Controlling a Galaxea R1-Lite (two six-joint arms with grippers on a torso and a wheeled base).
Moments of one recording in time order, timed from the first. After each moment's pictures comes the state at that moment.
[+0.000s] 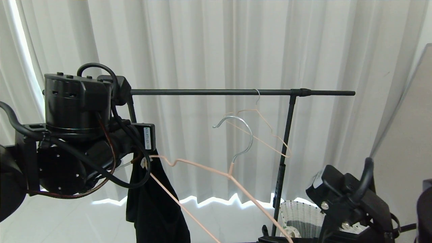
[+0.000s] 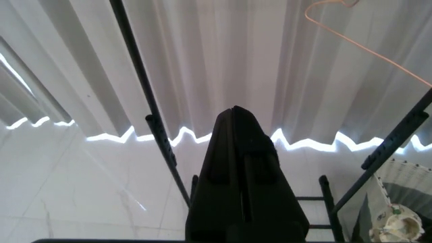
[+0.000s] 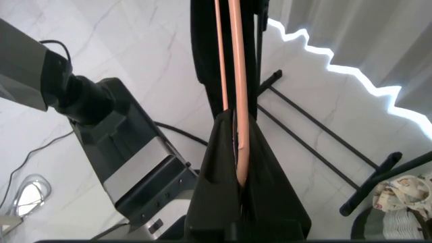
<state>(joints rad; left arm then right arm) -0.52 1.48 -0.89 -0.20 0.54 -0.09 1.31 1.41 -0.73 -0.21 -0.19 0.45</state>
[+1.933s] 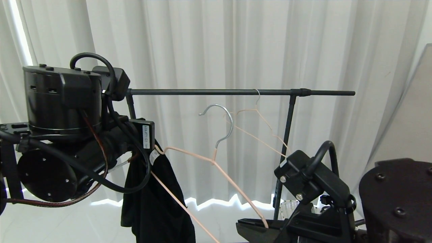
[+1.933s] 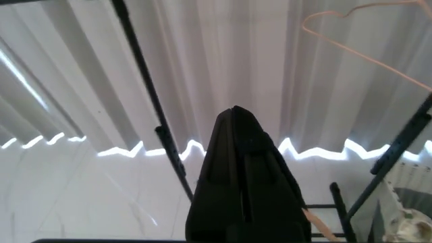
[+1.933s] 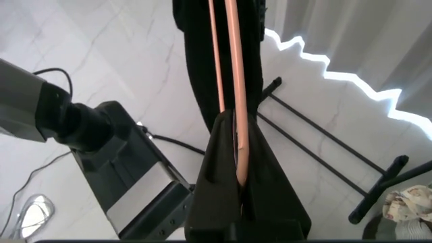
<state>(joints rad) -0.59 1.44 -0.90 -0.20 0.60 -0.02 1.29 1.51 -0.83 -0.24 -0.20 0.48</state>
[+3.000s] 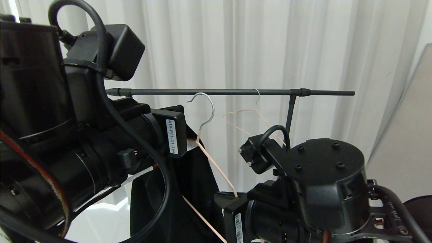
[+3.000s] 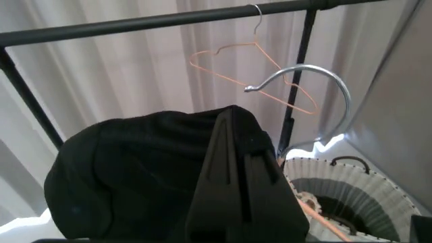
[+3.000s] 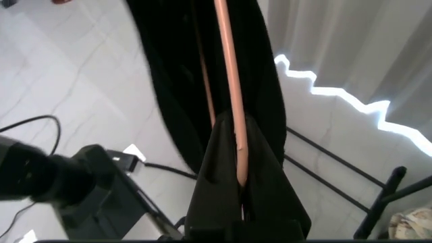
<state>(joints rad) -0.92 1.38 -0.99 -0.20 0.60 -0.06 1.21 1.70 -0.95 -0.34 -0.22 0.47</state>
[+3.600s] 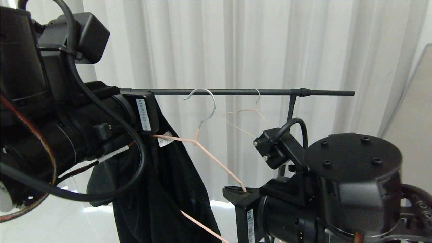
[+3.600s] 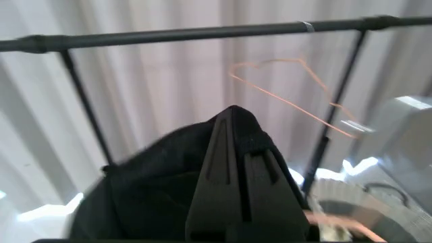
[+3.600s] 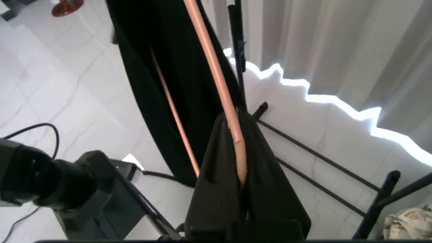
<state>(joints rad) -0.74 1.36 -1.00 -0.20 0.59 -0.03 1.21 1.63 -0.92 -0.34 -0.25 0.47</state>
